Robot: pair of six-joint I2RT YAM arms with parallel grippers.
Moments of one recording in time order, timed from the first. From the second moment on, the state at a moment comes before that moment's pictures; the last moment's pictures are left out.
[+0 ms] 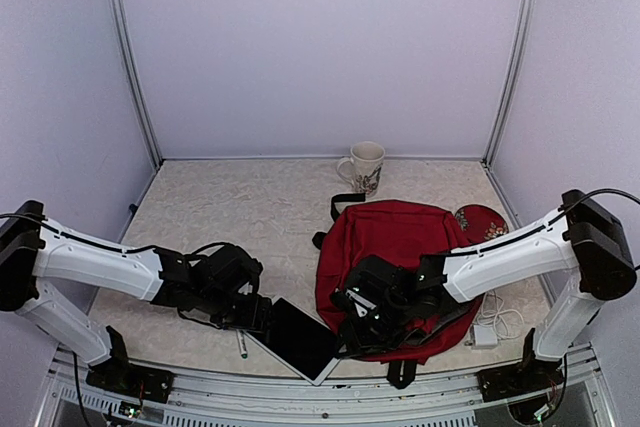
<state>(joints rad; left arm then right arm) -1.03 1.45 0.65 -0.29 0.00 -0.83 1.19 1.68 0.88 -0.29 -0.30 0.93</state>
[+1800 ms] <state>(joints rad) -1.05 1.40 0.60 -0.27 -0.03 -0.83 1.07 1.77 0.97 -0.26 -0.35 0.91</state>
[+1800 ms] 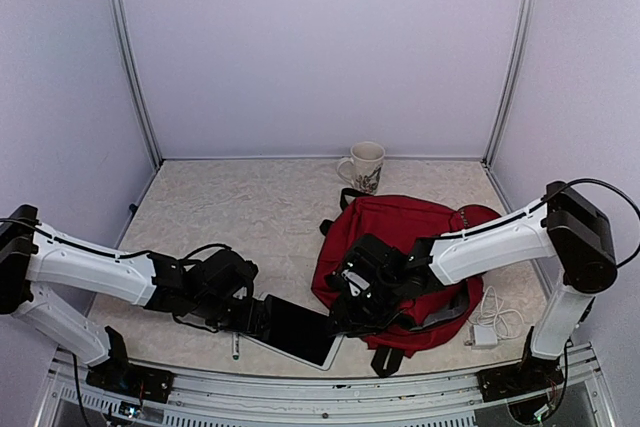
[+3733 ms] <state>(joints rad) -1.04 1.61 0.75 -0.14 0.04 -0.83 0.99 1.64 1.11 -0.33 0.00 0.76</state>
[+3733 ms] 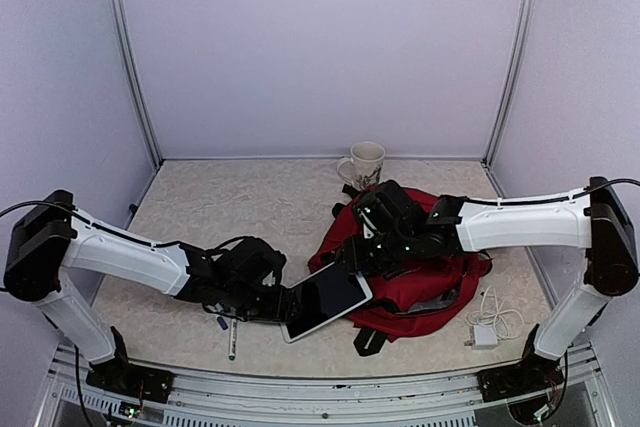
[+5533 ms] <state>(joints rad) -1.00 1.75 0.82 0.08 0.09 -0.75 0.80 1.63 1.13 -0.49 -0.15 0.54</state>
